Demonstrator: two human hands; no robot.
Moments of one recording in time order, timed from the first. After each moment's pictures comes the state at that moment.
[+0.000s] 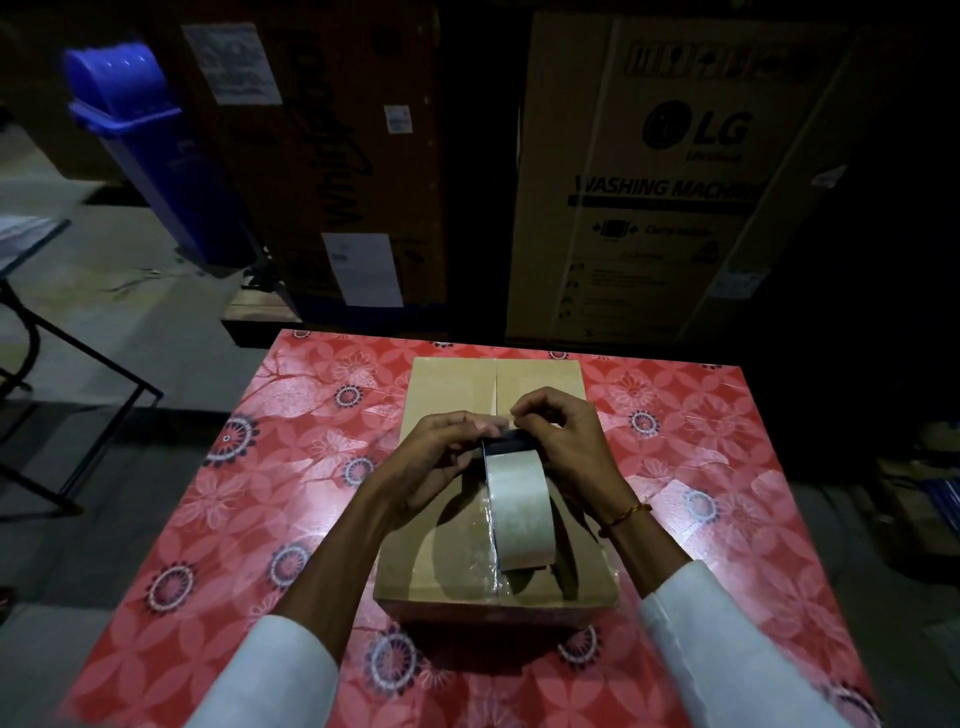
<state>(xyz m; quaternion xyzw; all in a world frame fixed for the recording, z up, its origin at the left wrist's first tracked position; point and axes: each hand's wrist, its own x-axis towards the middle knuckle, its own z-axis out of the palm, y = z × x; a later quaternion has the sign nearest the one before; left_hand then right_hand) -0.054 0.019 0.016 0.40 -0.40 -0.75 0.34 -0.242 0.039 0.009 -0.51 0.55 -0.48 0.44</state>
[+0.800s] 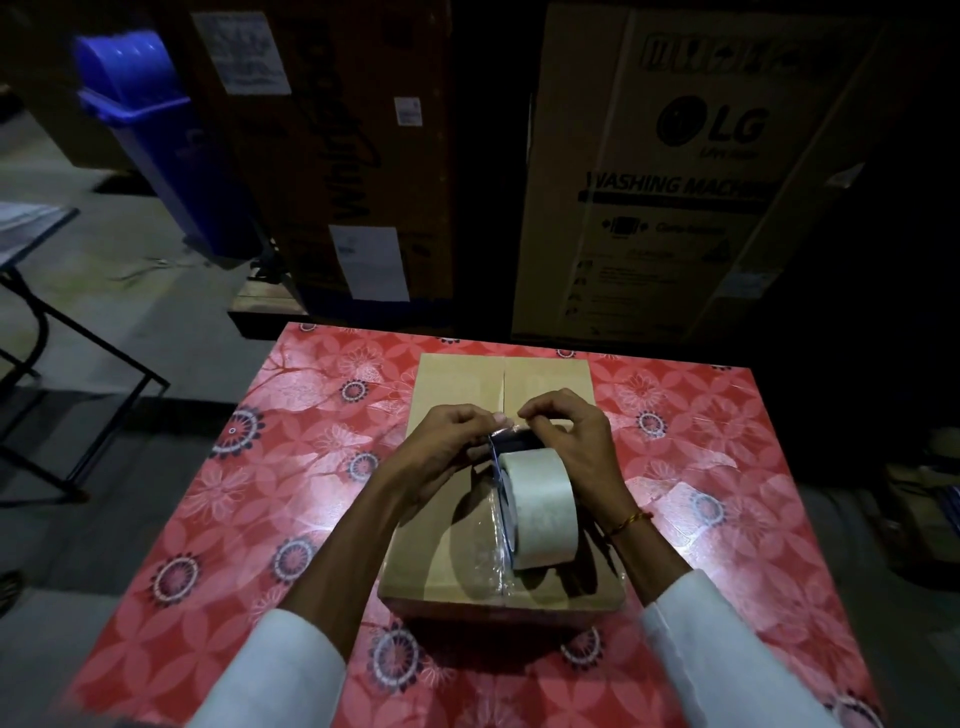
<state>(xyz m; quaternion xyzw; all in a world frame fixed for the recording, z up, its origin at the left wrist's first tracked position) -0.060 0.010 0.014 0.43 -0.43 -0.73 0.31 -0.241 0.035 -0.001 -0.58 0.56 -0.49 0.33</state>
